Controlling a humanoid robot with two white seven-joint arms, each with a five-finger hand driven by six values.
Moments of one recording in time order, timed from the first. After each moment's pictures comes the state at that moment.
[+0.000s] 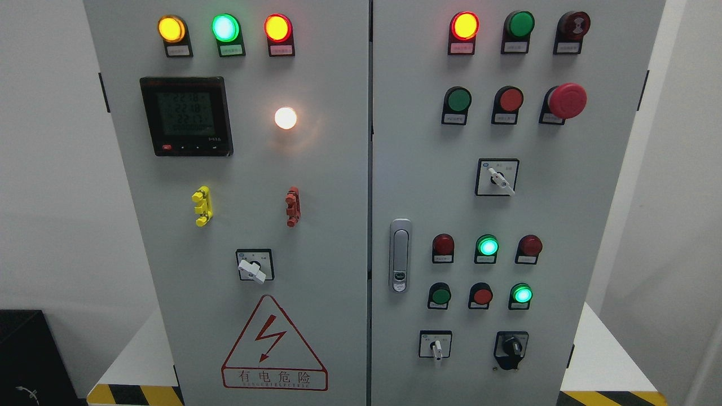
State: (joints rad) left arm 0.04 -0.10 0.00 0.00 0.00 -0.20 0.08; right arm -0.07 0.04 -0.13 -1.45 1.14 -0.02 0.00
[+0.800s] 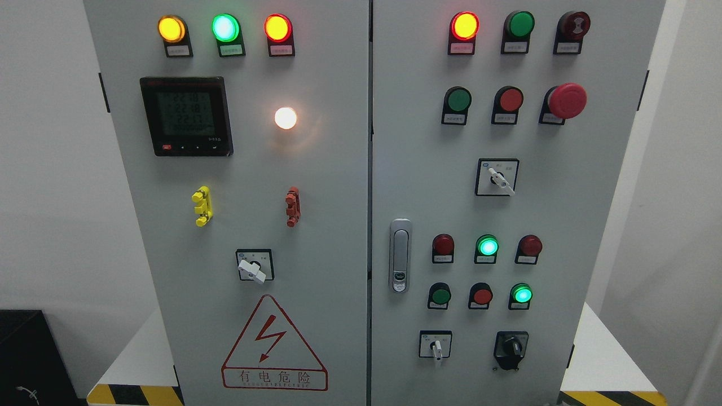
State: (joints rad) left arm 0.04 -0.10 0.00 0.00 0.00 -0.20 0.09; right arm -0.13 0.01 -0.14 -1.55 1.19 0.07 0.09
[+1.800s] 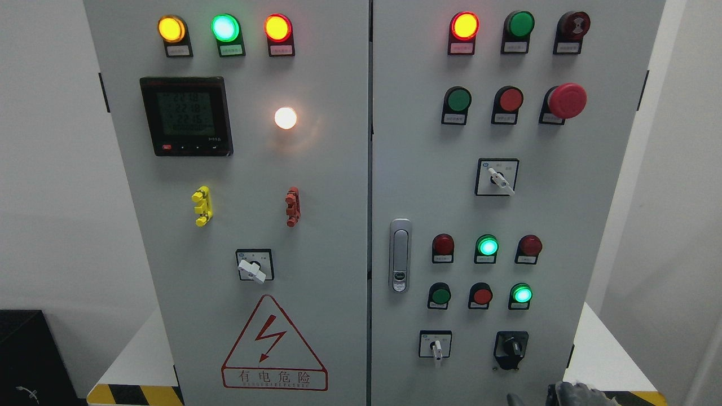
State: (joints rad) left arm 0.04 -0.10 0.00 0.00 0.00 -0.20 0.08; right arm -0.17 0.00 -0.13 -1.65 1.23 0.17 0.18
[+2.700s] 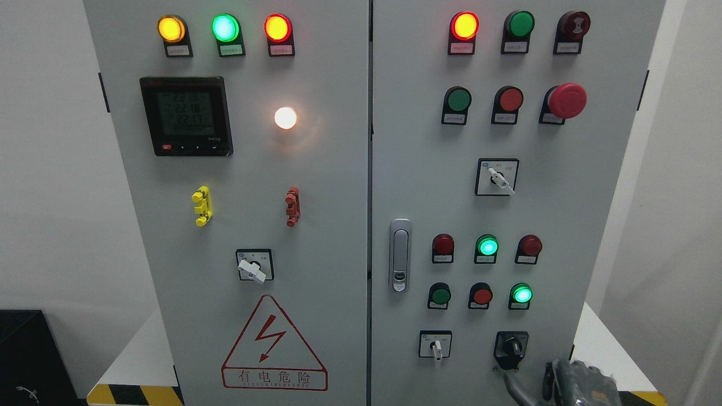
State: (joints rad) left arm 0.04 -0.10 0.00 0.00 0.00 -0.20 0.08; right arm -0.21 0.00 -0.11 -1.68 1.26 0.19 0.21
